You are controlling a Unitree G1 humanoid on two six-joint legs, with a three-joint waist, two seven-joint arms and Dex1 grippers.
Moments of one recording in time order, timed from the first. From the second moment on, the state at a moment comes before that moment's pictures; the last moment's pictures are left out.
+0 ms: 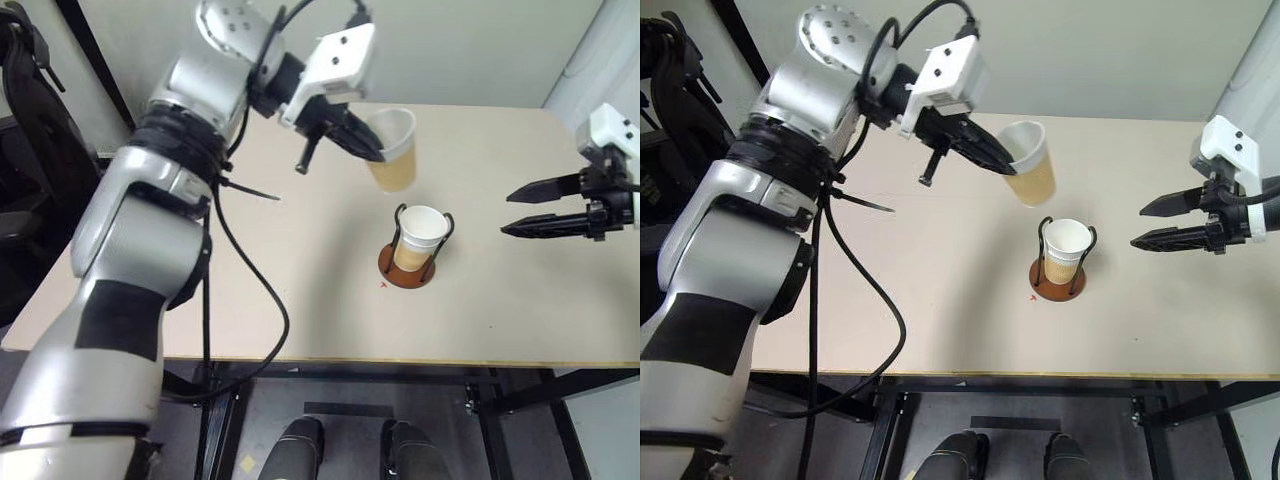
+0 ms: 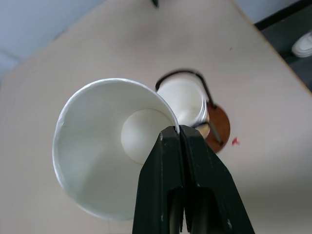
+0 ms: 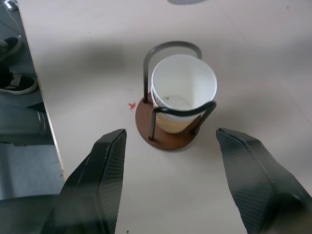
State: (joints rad) left arm -1.69 0.48 -0.57 0.96 -0.29 -0.08 -1.58; right arm -0.80 -1.25 0.00 -0.08 0.47 0.85 1.39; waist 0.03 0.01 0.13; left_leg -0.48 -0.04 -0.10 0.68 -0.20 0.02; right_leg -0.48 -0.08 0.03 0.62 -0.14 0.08
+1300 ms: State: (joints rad) left arm -1.74 0.27 -0.67 1.18 -0.28 -0.25 -1.58; right arm -0.50 -1.30 -0.46 -0.53 0.82 1.16 1.01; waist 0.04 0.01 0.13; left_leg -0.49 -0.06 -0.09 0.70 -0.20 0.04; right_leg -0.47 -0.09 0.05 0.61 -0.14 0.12
